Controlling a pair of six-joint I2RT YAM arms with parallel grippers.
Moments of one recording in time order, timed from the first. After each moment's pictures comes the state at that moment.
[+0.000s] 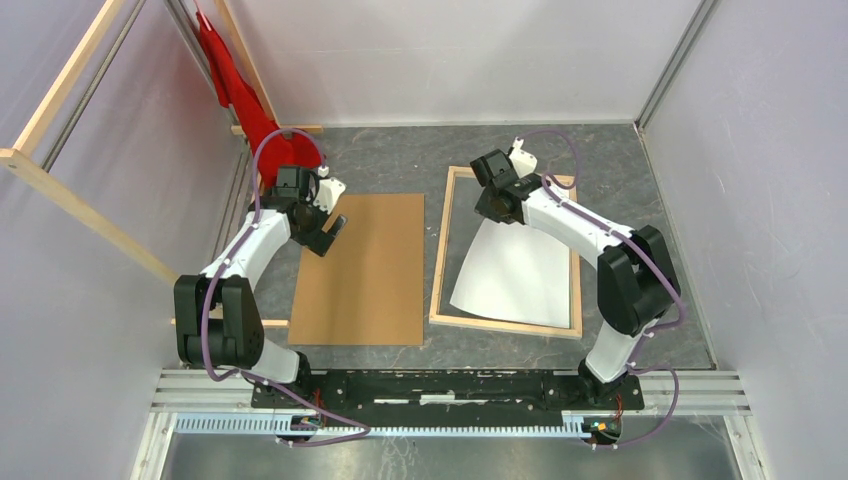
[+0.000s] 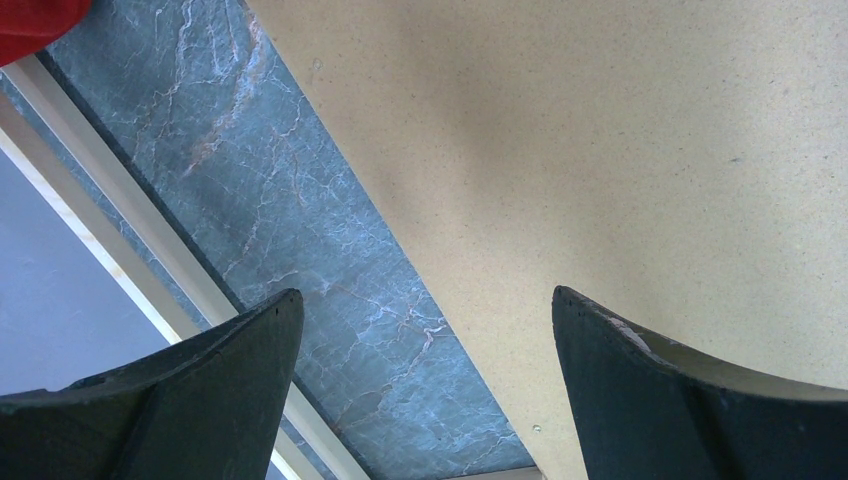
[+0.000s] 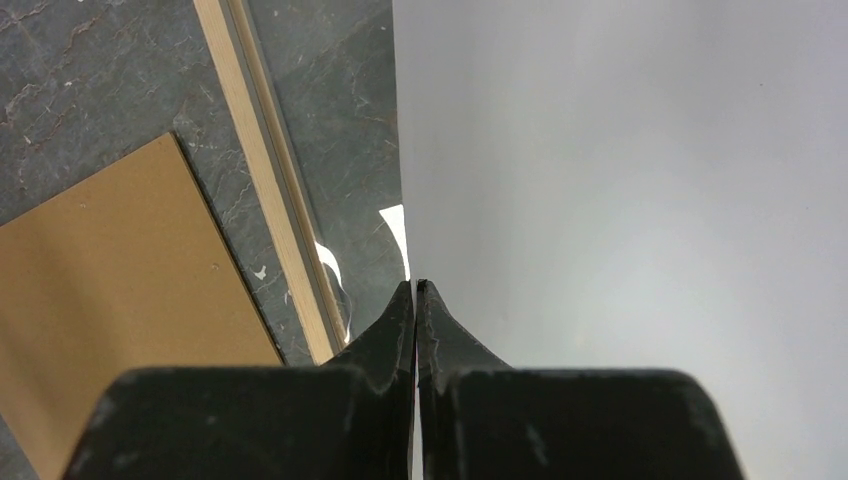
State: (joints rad) left arm -0.06 1.48 1.04 -0.63 -0.03 0.53; right arm 0.55 1.75 1.35 -0.56 0.39 0.92
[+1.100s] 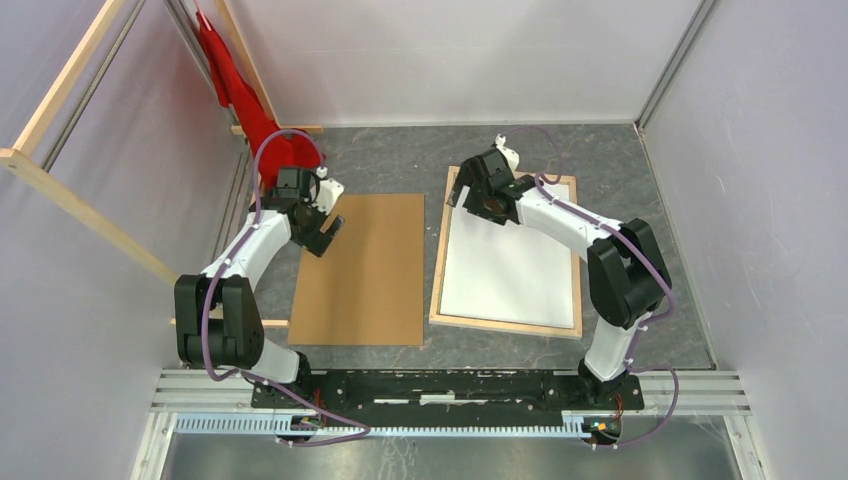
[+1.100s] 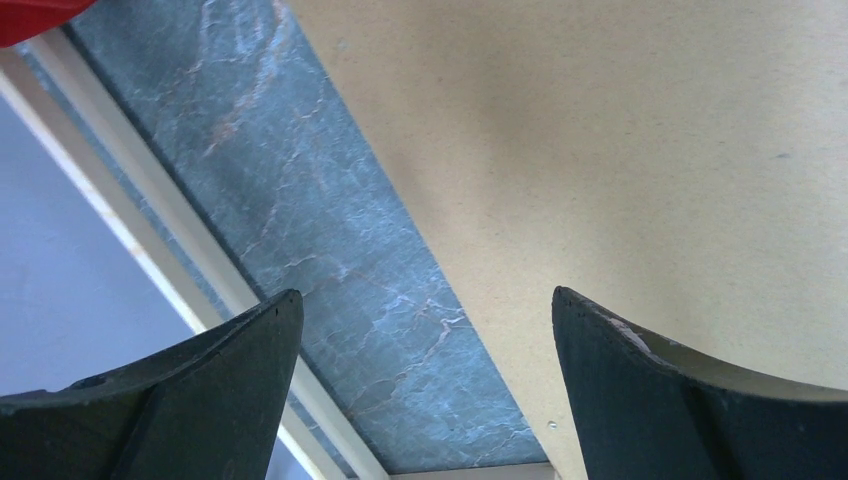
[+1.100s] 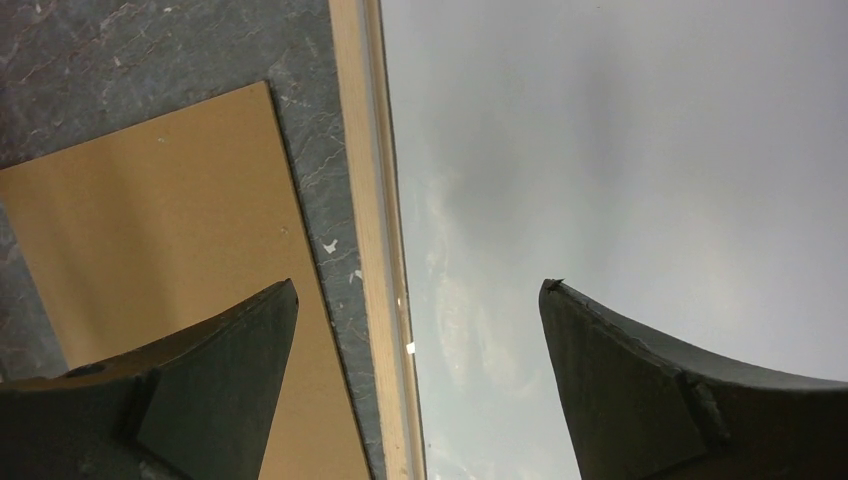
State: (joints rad) left arm -0.06 1.48 1.03 -0.63 -0.08 0.53; right arm 0.55 1.81 1.36 -0.41 0.23 0.81
